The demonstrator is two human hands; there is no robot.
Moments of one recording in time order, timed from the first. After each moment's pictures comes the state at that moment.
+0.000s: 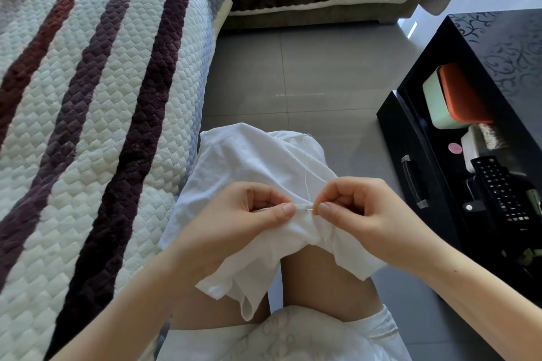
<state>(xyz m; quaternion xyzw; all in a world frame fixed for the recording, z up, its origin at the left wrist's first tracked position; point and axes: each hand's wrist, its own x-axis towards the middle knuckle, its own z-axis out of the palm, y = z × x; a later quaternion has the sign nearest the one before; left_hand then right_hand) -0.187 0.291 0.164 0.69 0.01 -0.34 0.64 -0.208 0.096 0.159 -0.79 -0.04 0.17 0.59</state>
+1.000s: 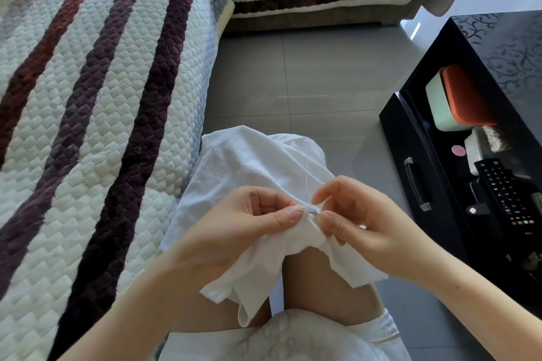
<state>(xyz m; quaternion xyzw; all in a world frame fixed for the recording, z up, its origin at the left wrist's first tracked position) -0.185 0.291 0.160 0.60 -0.01 -0.38 0.70 -0.212 0.089 0.143 -0.77 -0.11 0.15 0.61</state>
